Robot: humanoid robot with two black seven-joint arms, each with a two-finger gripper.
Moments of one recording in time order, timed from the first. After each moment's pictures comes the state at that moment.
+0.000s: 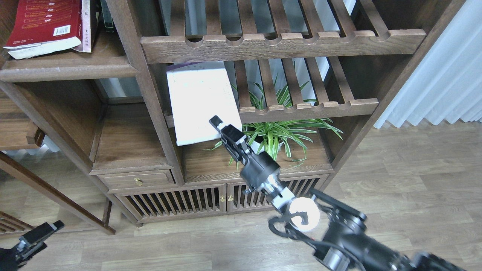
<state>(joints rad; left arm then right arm) 0.04 0.66 -0.85 -0.81 -0.41 -0.49 0.31 0.29 -0.12 0.60 1.23 0.26 0.56 0.22</state>
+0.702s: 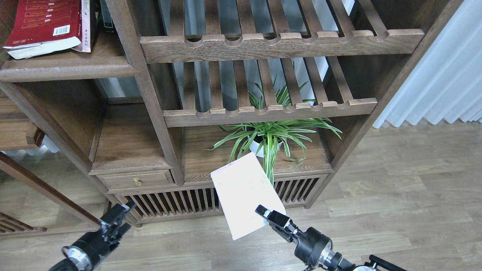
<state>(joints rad) -0.08 0.30 -0.68 -0.88 -0.56 -0.49 0.07 -0.04 -0.18 0.60 1.09 0.22 0.58 -0.07</state>
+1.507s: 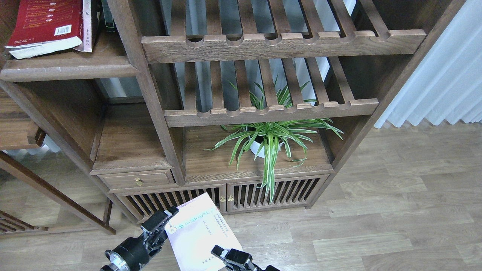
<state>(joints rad) -0.08 0.30 -0.49 -1.01 -0.56 -0.49 0.03 -0.14 0.02 0.67 1.01 0.21 0.58 -0.23</state>
